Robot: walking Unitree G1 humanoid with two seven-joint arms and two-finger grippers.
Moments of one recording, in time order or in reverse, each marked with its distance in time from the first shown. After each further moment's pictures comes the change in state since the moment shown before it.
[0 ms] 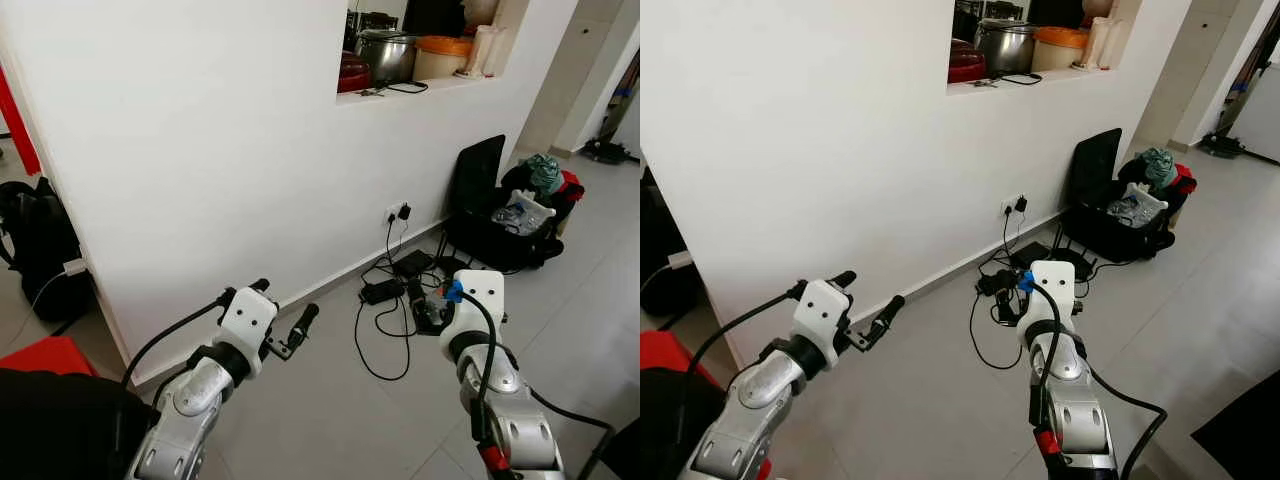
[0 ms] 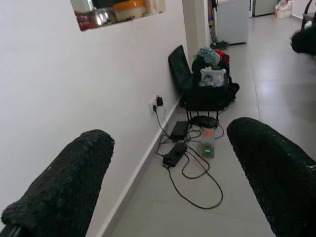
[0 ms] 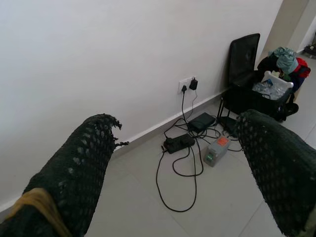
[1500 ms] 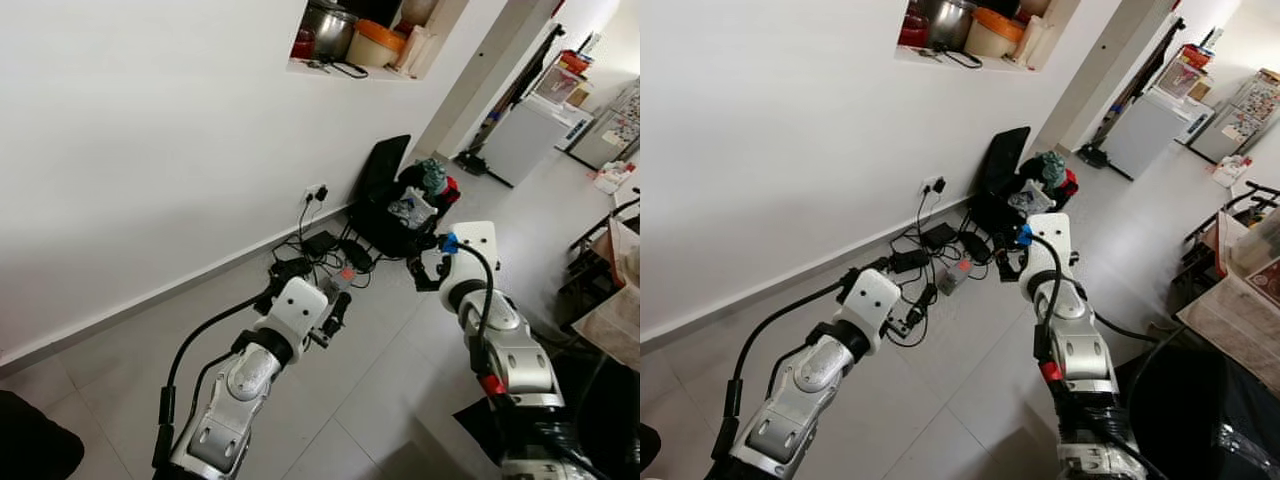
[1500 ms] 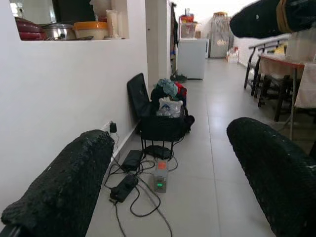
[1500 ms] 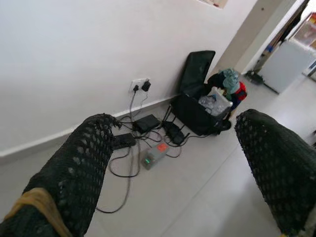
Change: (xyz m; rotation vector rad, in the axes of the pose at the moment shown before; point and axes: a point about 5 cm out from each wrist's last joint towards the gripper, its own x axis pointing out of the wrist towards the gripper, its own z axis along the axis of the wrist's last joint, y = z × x) left arm 0.033 -0.035 0.014 0.097 -0.021 0.001; right arm 0.043 -0.001 0.036 -0.041 -0.040 0.077
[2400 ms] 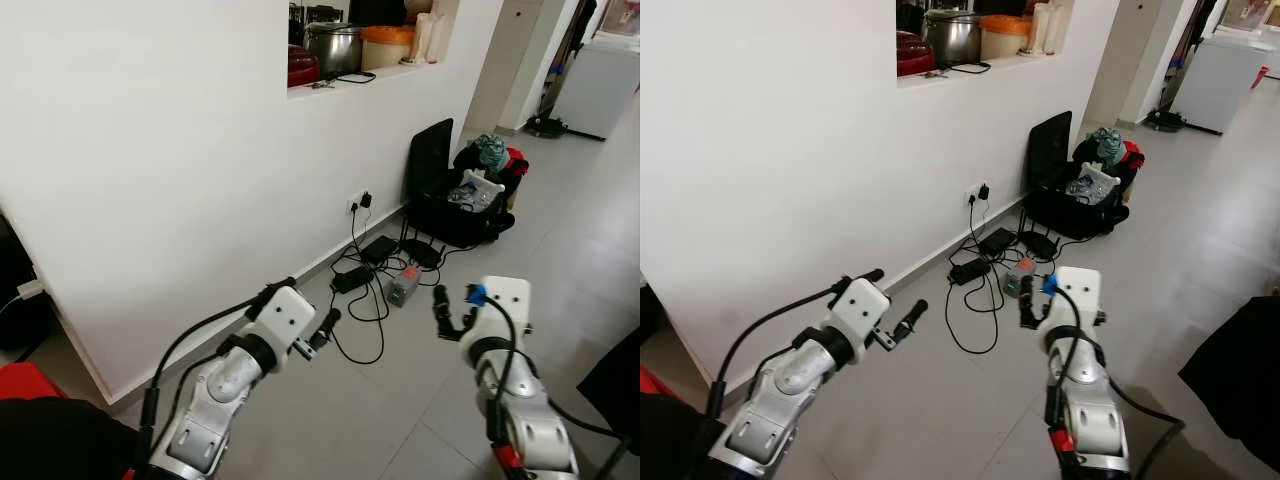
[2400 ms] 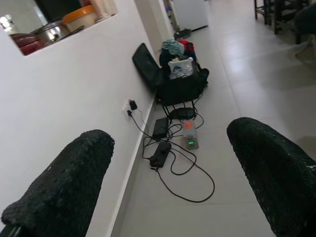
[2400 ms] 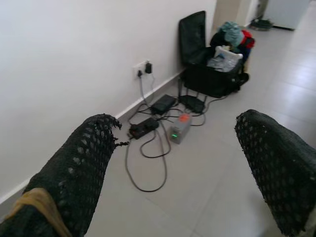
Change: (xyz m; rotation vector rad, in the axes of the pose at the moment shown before) left arm -0.012 0.025 -0.013 0.056 0.048 -0.065; right arm -0.043 -0.006 -0.047 0.086 0.081 -0.154
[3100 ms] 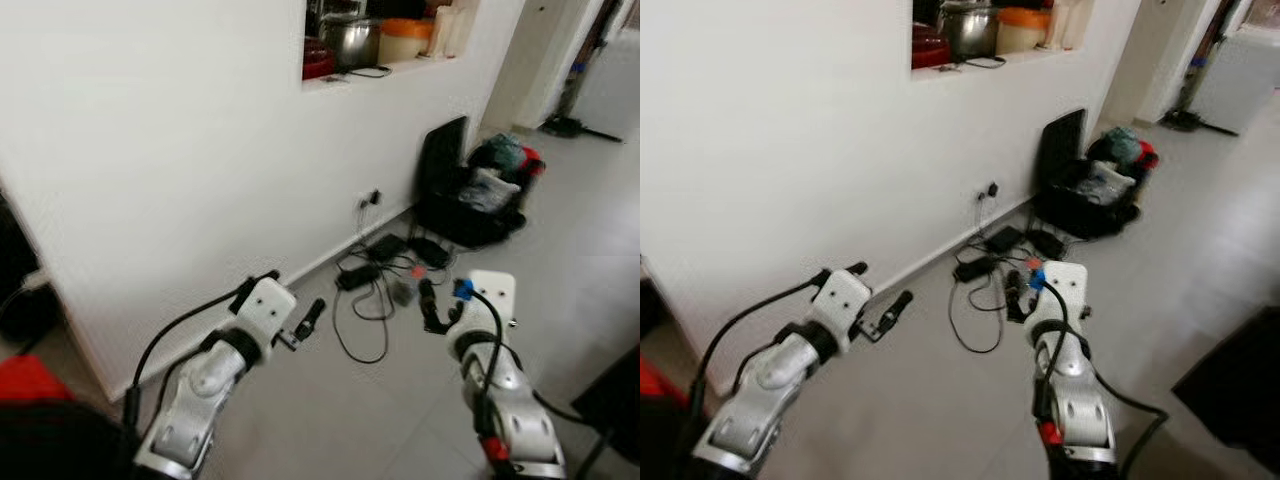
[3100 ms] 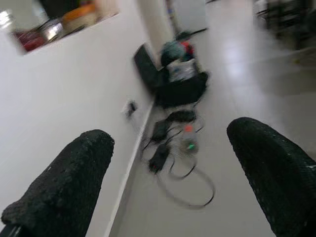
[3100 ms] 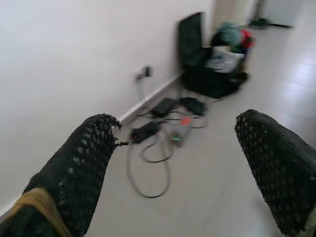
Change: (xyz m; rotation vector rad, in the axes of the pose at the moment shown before) left arm -0.003 0.009 0.000 -0.043 -0.010 0.035; right arm 0.004 0.003 0.006 0.015 -0.015 -0.007
